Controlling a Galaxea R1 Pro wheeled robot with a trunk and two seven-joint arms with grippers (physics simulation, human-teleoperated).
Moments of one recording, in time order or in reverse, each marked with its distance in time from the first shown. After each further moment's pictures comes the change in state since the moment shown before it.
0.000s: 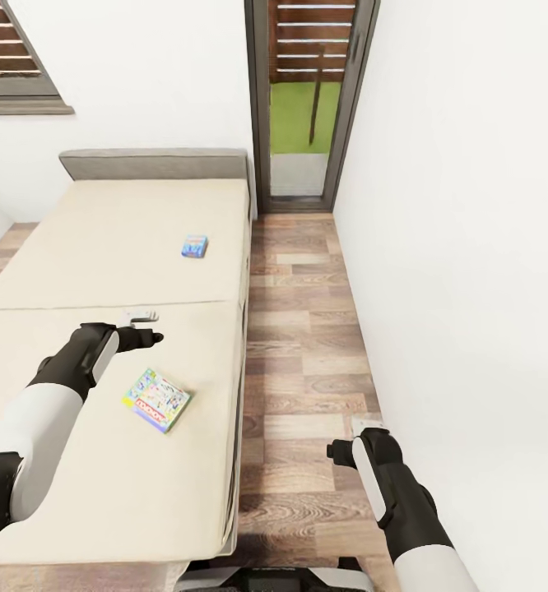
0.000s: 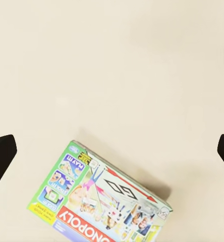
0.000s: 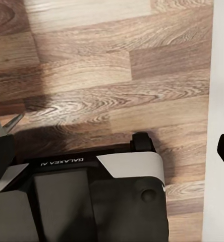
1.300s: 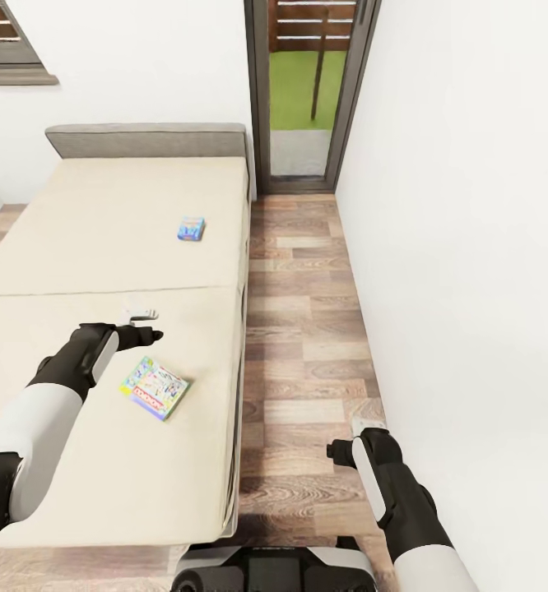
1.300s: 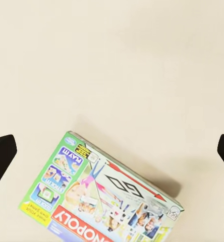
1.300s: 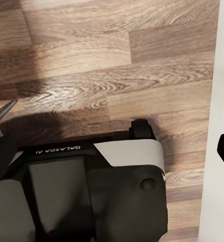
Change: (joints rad) left arm 0.000 0.002 -0.003 0.000 0.000 -0.036 0.000; right arm 0.000 0.000 0.002 0.000 0.000 0.000 0.000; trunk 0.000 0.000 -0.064
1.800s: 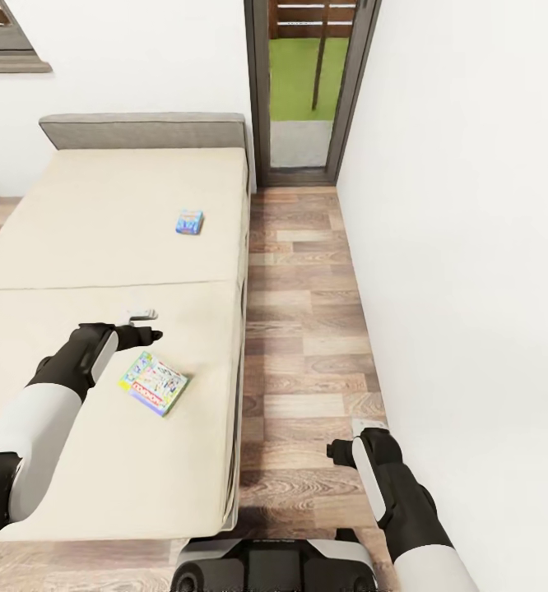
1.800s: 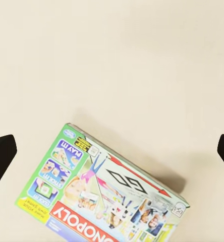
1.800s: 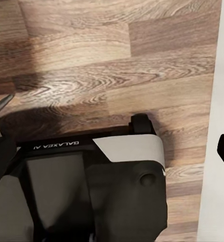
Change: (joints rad) left arm 0.000 0.002 0.000 0.000 0.000 -0.001 0.000; right arm 0.000 0.000 0.000 0.000 0.000 0.000 0.000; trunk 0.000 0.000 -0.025
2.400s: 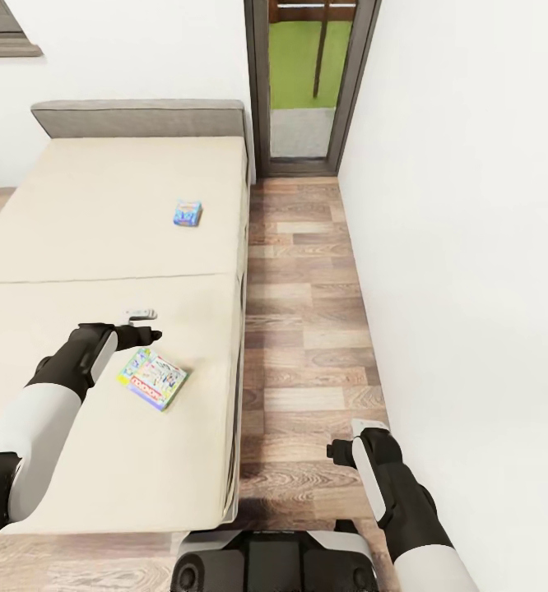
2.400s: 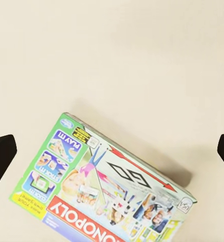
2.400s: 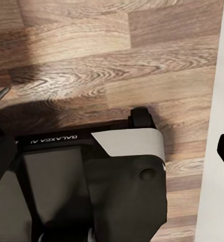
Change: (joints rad) left arm 0.000 0.002 0.001 0.000 0.000 -0.001 0.000; right arm 0.000 0.000 0.000 0.000 0.000 0.000 0.000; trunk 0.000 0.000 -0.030
